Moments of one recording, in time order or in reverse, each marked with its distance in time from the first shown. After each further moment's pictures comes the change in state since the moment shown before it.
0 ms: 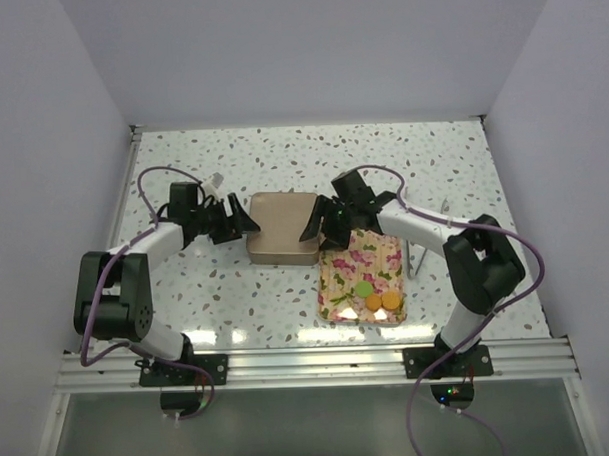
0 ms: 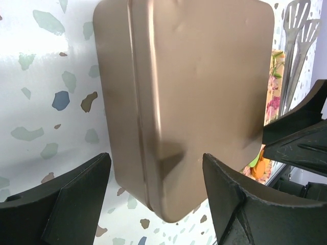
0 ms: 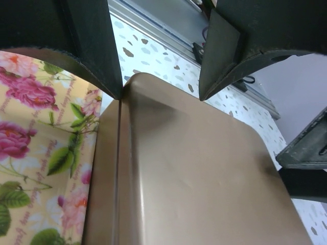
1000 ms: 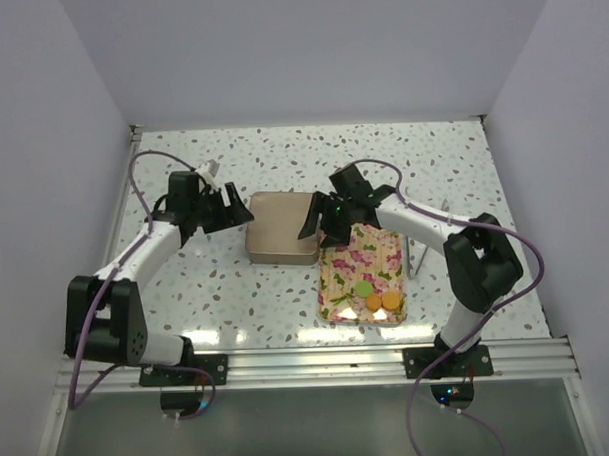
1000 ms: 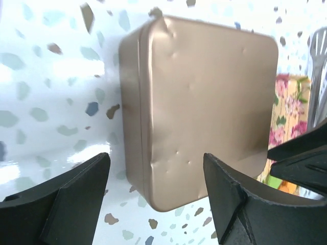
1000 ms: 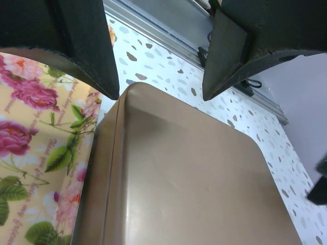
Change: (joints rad) left arm -0.065 -0.105 0.071 -0.132 -0.229 0.023; right arm 0.000 0.022 0.072 -0.069 -0.010 -0.053
